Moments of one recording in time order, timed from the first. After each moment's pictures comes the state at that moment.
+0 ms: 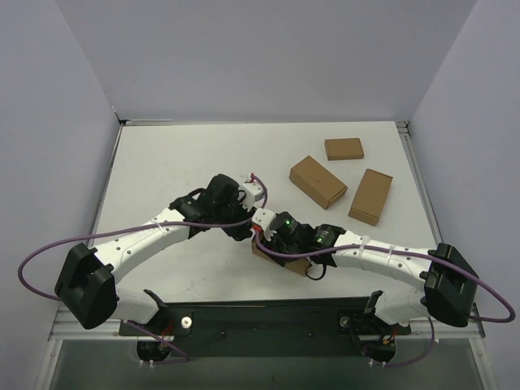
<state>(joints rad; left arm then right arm) -0.74 1.36 1.01 -0.50 0.22 -0.02 1.02 1.33 0.82 -0.37 0.18 -0.14</state>
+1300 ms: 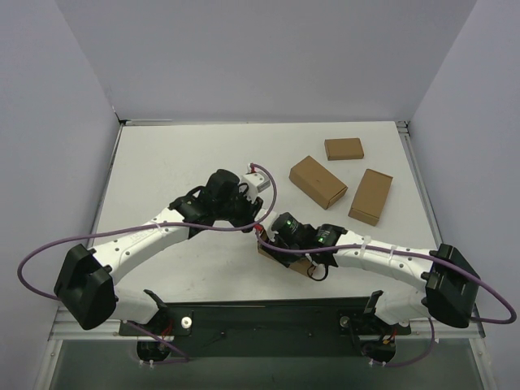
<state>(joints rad) -0.75 1.36 1.02 -0.35 0.26 -0.09 1.01 1.32 0.81 -0.42 0.21 -0.12</state>
